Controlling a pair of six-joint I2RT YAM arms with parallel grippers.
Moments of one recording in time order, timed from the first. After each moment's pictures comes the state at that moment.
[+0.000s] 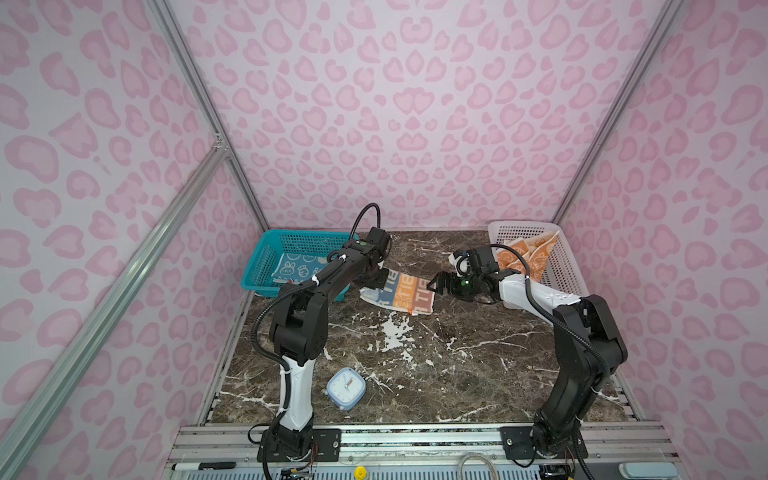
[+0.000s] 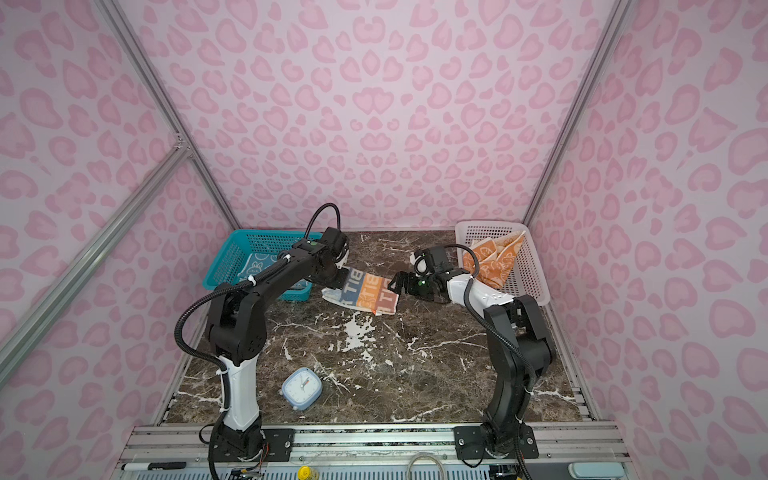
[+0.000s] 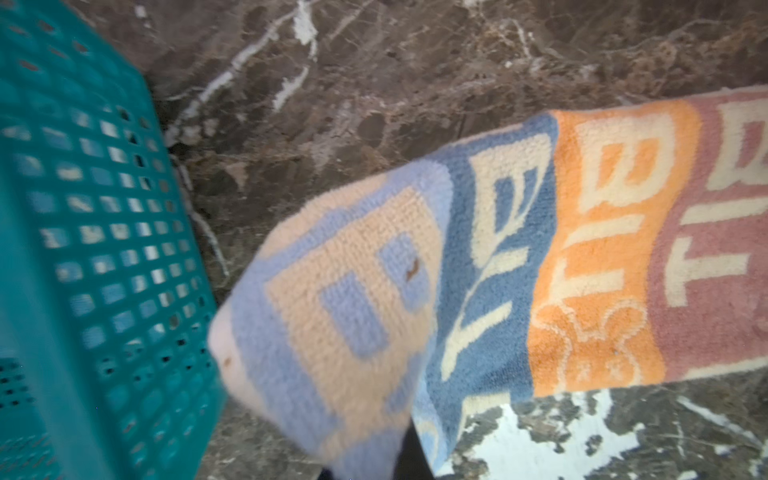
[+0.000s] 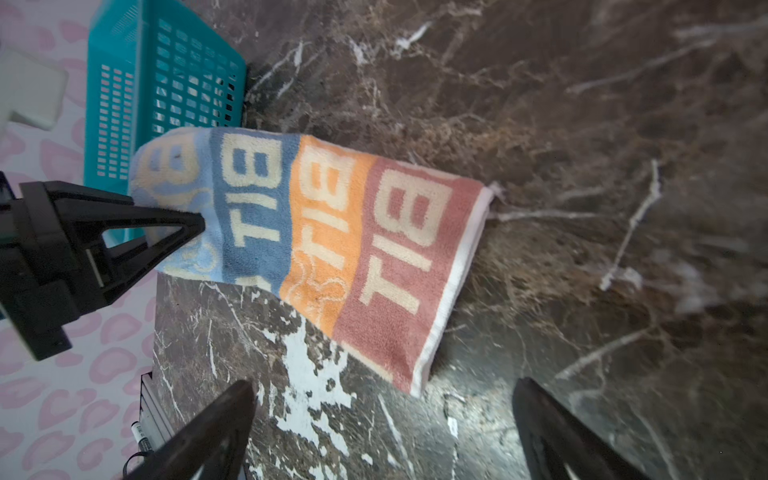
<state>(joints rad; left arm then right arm) -0.42 2.05 1.73 -0.93 -0.13 -0.06 0.36 1.82 1.24 -0.31 -0.48 0.49</state>
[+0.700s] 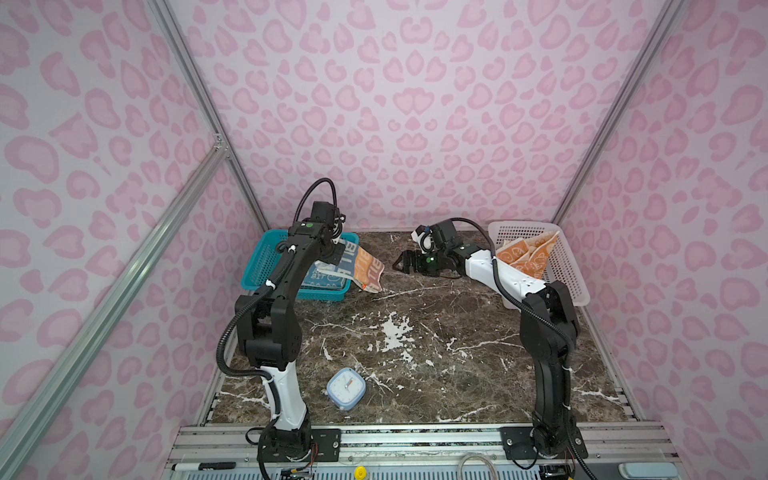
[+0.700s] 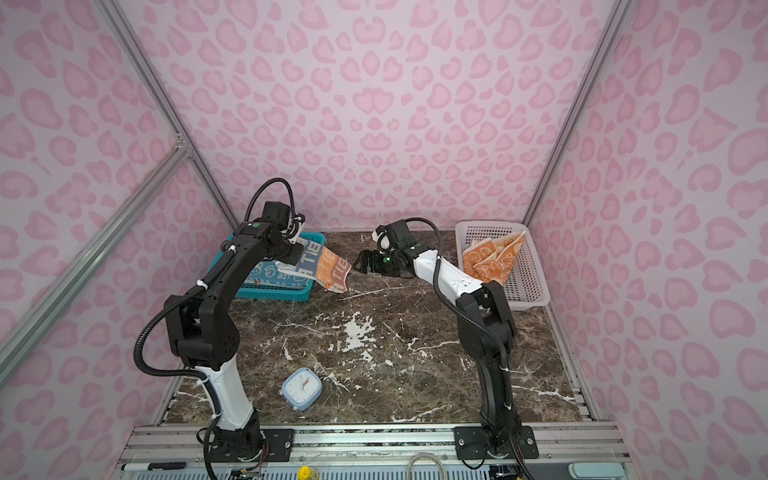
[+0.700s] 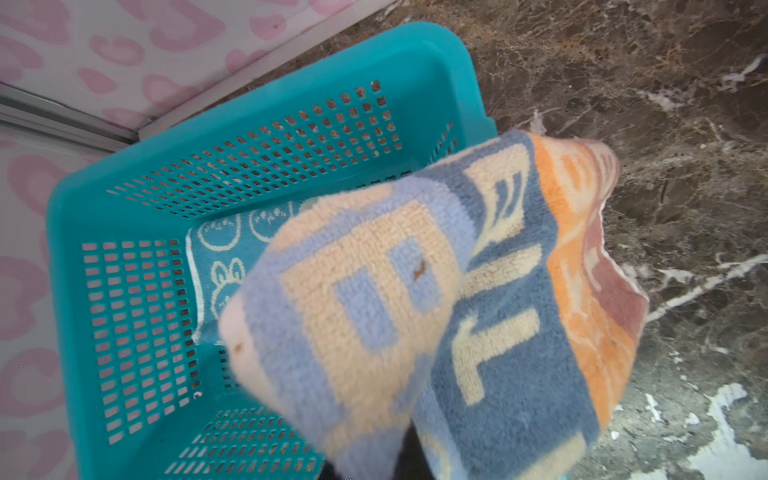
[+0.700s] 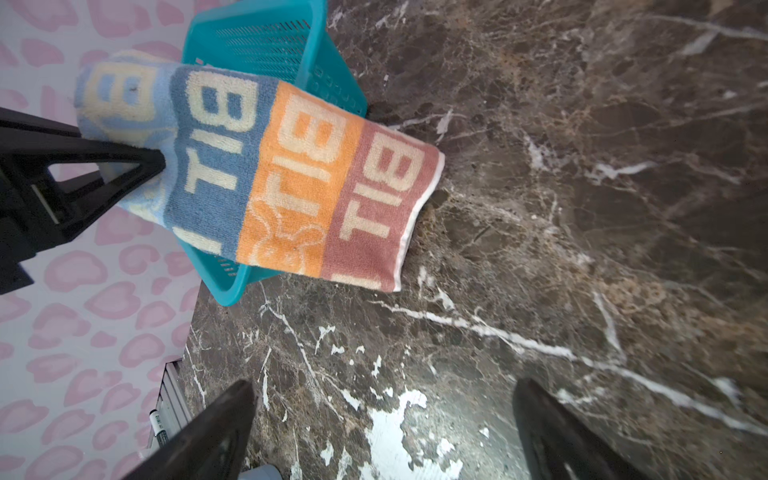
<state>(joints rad) -0.14 1.93 1.82 -0.92 -0.15 0.26 0.51 2.08 1.75 -0.49 -0.46 0.48</state>
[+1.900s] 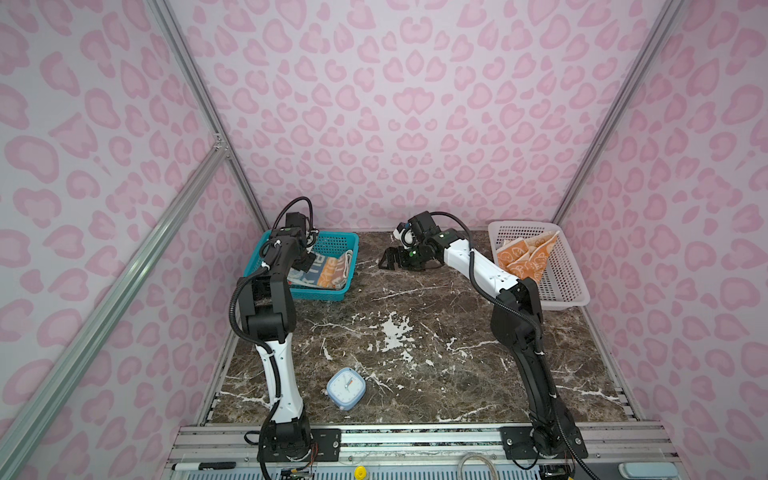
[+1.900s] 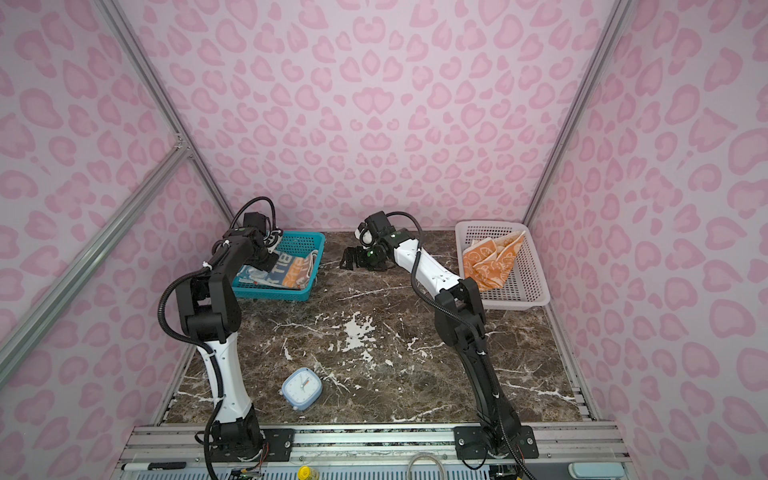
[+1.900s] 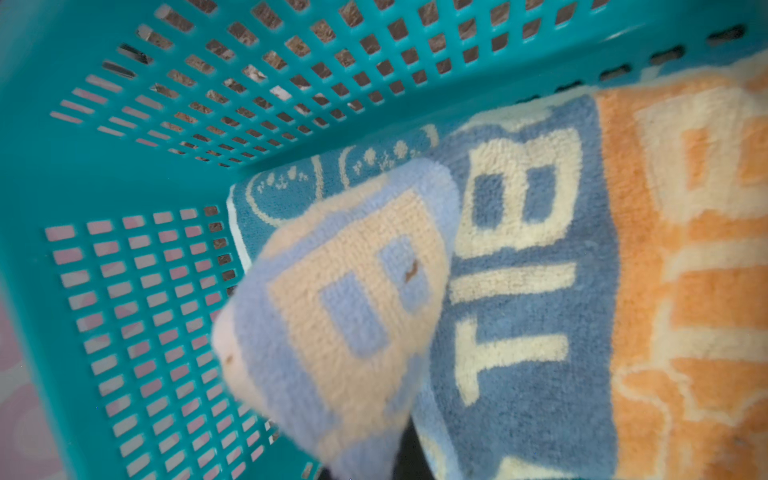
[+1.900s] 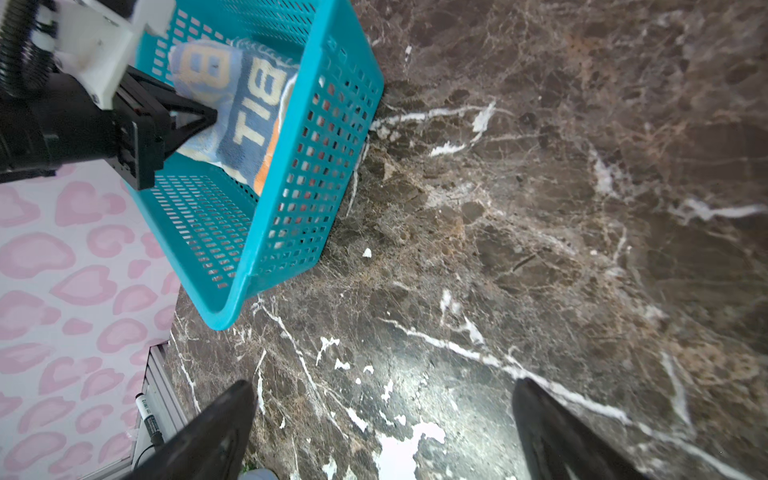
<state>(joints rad) 0.07 2.21 1.91 -0.84 -0.24 0.51 0.56 2.34 2.20 -0.79 -0.45 0.42</state>
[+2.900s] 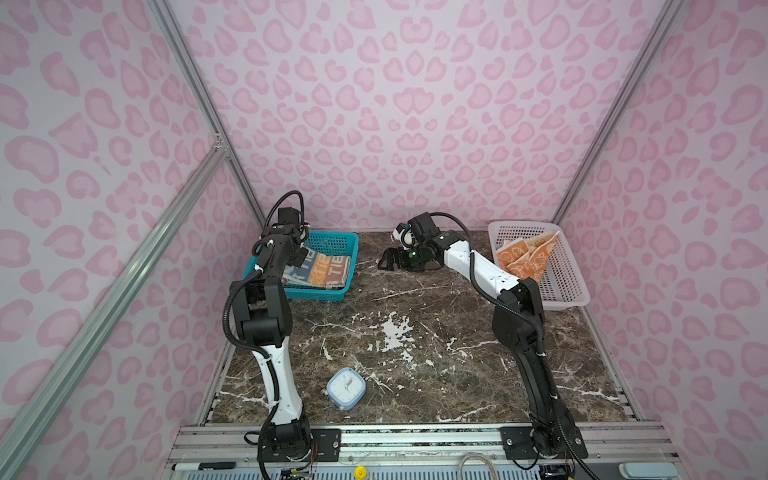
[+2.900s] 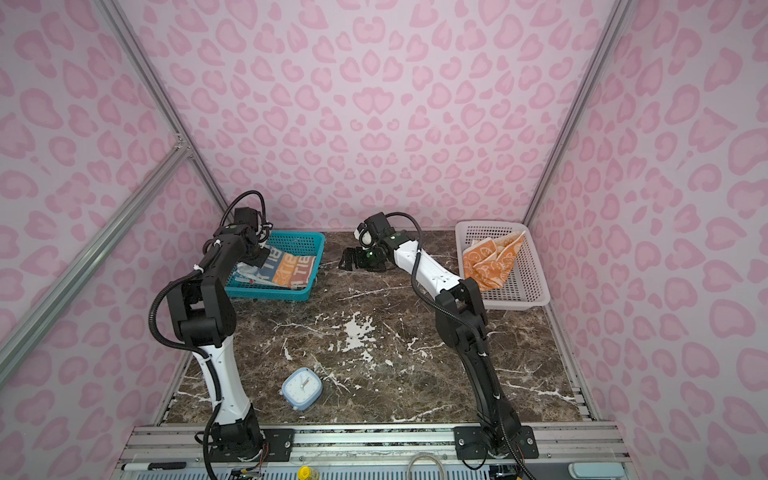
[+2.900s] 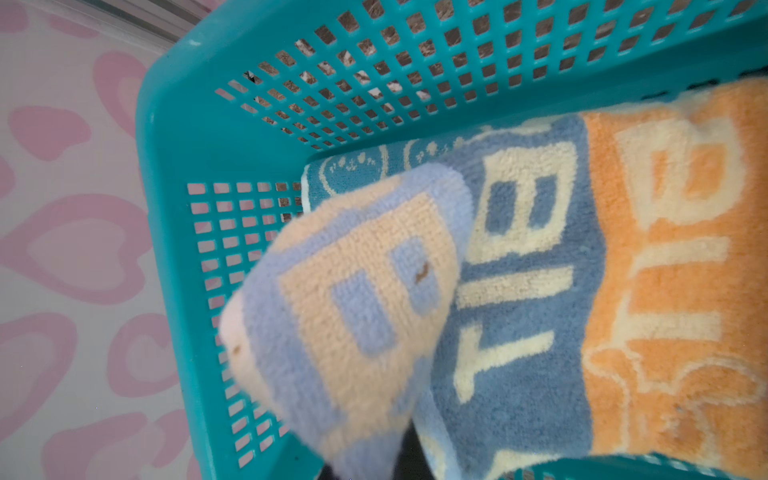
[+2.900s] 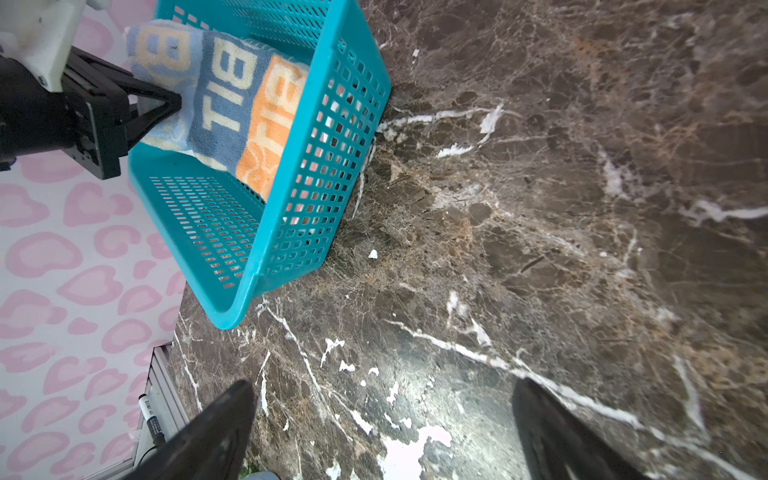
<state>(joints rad) 0.10 2.15 1.90 -0.83 -0.32 0.49 0.57 2.32 2.16 -0.75 -0.45 0.43</state>
